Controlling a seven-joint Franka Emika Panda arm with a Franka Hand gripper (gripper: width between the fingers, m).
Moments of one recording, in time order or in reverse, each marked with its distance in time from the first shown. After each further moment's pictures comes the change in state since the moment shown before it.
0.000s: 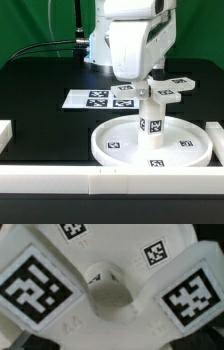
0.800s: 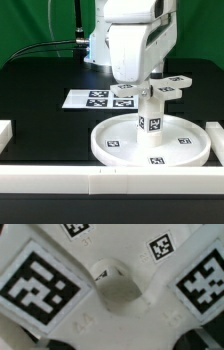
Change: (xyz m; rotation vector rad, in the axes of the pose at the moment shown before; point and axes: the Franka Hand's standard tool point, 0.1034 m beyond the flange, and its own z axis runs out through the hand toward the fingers) arm 0.001 0.001 0.001 0.000 0.000 0.014
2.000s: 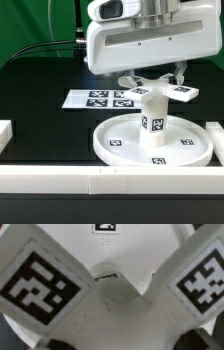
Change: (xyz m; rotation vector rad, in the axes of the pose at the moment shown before) arm 0.007 -0.001 0.002 0.002 0.068 1.103
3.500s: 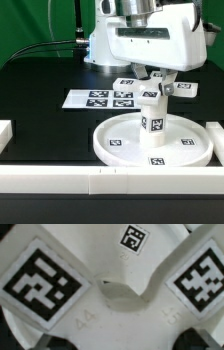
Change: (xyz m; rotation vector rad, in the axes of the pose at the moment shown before) arm 0.002 0.002 -0.002 0.072 0.047 1.227
